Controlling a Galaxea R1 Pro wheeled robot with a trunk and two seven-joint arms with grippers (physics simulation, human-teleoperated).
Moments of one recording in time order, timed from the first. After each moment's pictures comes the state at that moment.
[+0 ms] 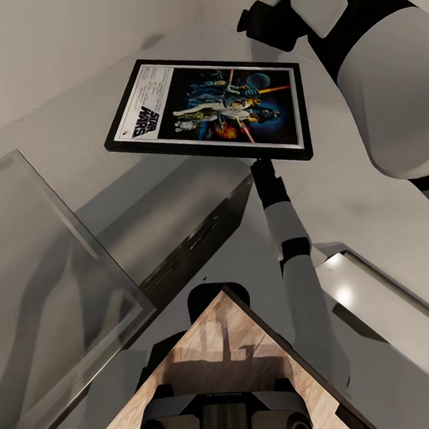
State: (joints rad) left arm 0.06 0.09 0.16 -0.23 0.27 -0.10 -0.53; right arm -2.16 0.15 -0.01 -0.21 -0.38 0.53 -0.16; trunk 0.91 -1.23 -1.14
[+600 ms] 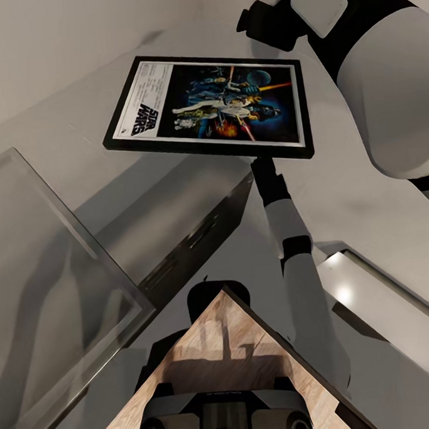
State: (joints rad) left arm 0.06 0.09 0.16 -0.23 0.27 -0.10 -0.53; right arm -2.16 0.15 -0.01 -0.21 -0.38 0.53 -0.16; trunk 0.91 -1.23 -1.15
